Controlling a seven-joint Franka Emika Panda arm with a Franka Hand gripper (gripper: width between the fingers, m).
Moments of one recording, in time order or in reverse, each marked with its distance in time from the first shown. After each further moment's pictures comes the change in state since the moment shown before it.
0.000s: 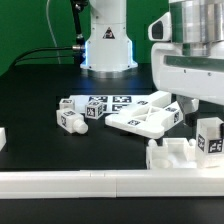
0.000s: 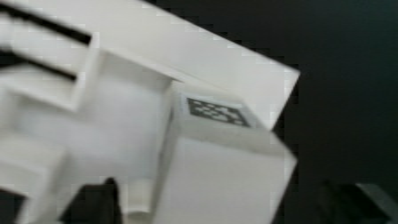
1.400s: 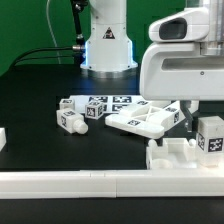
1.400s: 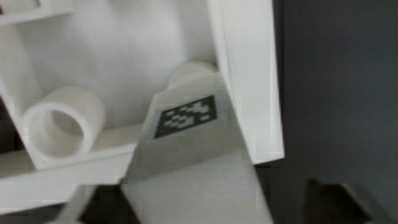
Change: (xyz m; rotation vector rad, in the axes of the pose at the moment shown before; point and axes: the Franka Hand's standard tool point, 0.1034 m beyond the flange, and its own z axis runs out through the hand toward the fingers) arm -0.003 -0.007 0.000 -0.065 0.000 -0.694
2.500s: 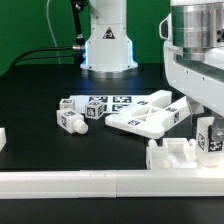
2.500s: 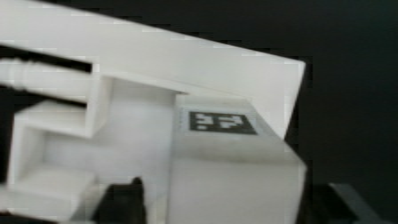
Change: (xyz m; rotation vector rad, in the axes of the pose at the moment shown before) arm -0.004 0.010 0.003 0.011 -0.058 0.862
